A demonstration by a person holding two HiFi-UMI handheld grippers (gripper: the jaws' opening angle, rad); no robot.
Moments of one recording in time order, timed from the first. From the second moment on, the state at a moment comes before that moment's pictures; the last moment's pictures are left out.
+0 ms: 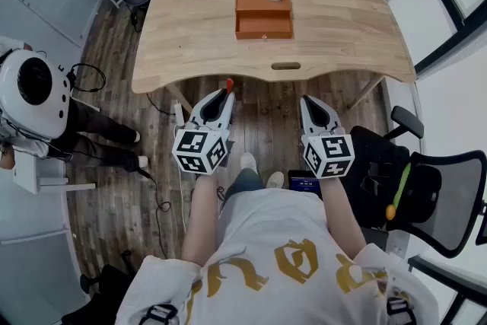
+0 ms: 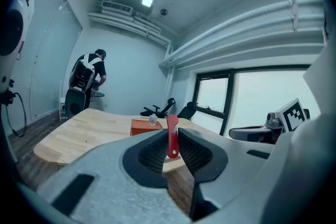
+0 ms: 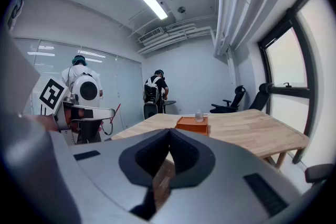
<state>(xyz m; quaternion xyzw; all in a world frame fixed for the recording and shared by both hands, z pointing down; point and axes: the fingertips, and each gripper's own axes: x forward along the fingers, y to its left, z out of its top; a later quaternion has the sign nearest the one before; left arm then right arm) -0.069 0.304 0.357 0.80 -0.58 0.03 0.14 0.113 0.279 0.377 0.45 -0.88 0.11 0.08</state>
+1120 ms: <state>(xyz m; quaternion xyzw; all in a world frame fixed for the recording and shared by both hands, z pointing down) -0.070 0.243 0.370 0.79 -0.59 0.04 0.15 0.125 0.212 0.392 0.44 -0.88 0.13 0.07</state>
